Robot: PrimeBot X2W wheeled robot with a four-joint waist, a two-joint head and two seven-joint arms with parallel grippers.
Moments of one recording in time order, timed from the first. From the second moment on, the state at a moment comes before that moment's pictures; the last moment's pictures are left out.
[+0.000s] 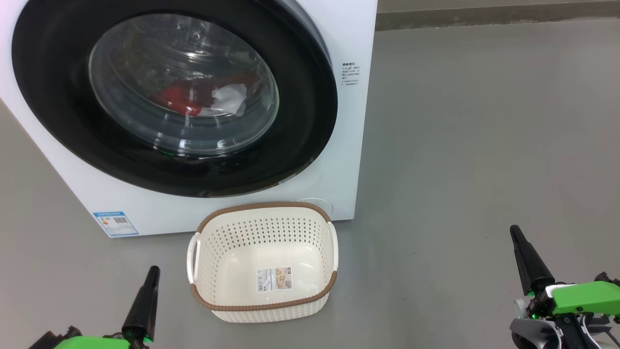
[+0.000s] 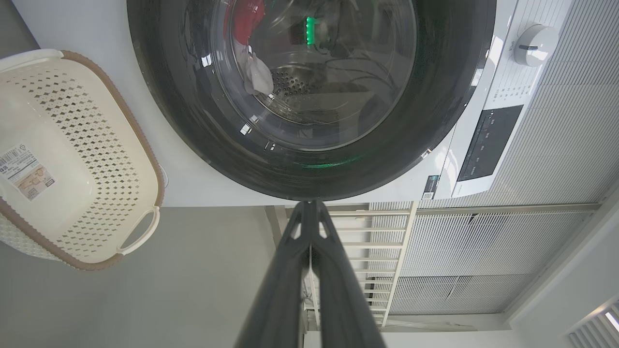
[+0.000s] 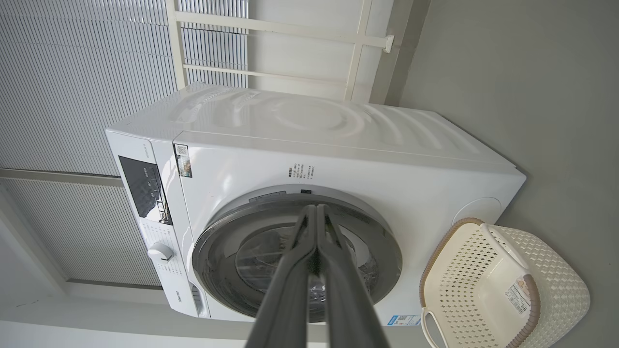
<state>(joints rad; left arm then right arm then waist) -0.07 0.04 0.08 0.27 -1.62 -0.12 0.11 -0.06 -0.04 -0.13 0.27 1.62 0.13 0.11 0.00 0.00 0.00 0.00</state>
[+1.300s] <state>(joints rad) -0.03 0.02 0.04 0.30 -1.58 -0.12 0.07 -0.02 -0.03 -0.11 0.32 1.59 0.13 0.07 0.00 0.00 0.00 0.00</state>
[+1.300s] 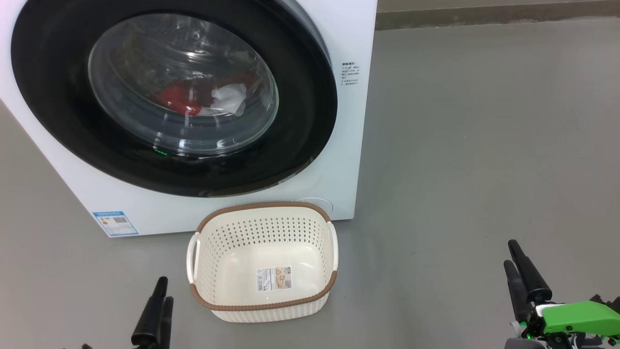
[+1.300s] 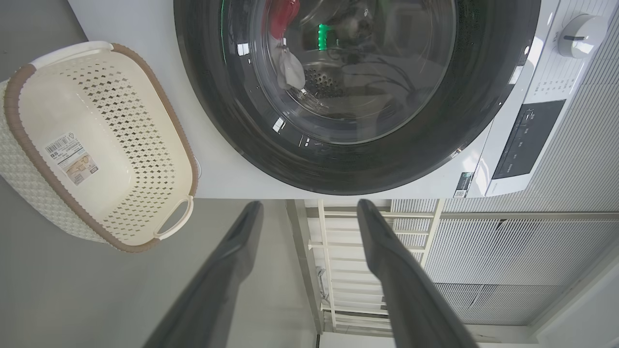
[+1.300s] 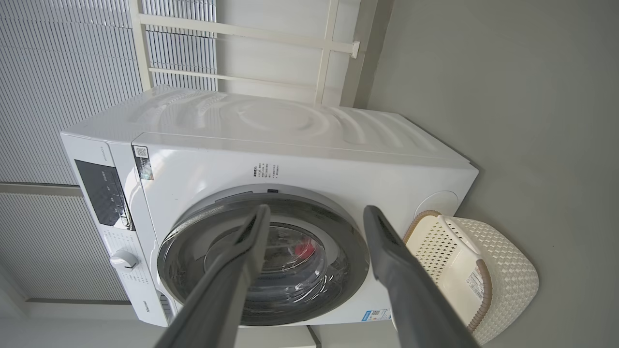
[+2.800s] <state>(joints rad) -0.04 0.03 -0.02 0.24 -0.87 -0.11 -0.07 -0.02 -0.06 -0.06 0.28 0.87 0.13 -0.06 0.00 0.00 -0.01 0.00</state>
